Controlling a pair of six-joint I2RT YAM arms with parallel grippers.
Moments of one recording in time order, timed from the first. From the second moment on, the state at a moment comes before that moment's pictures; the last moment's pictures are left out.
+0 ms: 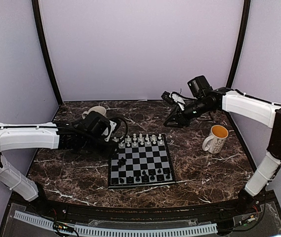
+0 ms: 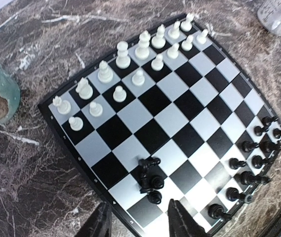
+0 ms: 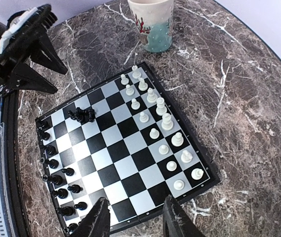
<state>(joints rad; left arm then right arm) -0.91 1.41 0.96 -0.44 -0.14 -0.29 0.54 1.65 1.38 -0.60 -0.62 -0.40</state>
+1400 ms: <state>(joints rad) -0.91 1.71 1.08 -0.58 -0.01 -0.30 0.56 1.66 1.23 -0.56 -0.59 -0.42</state>
